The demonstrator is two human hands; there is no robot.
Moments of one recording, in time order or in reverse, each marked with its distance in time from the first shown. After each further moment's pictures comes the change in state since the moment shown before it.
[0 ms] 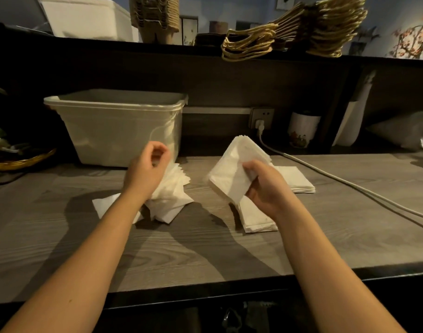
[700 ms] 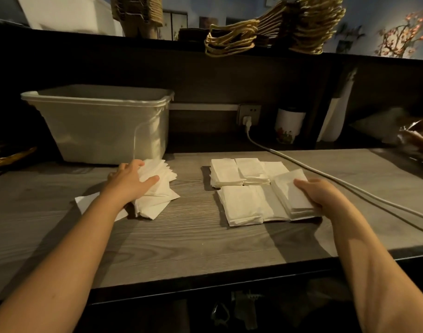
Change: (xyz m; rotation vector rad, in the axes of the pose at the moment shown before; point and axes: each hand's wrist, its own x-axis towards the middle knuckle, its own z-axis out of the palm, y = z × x) left_hand 0.007 -0.029 0.006 0.662 -0.325 -0.286; right_hand 0.005 -0.028 -0.134 -0.893 0.463 0.151
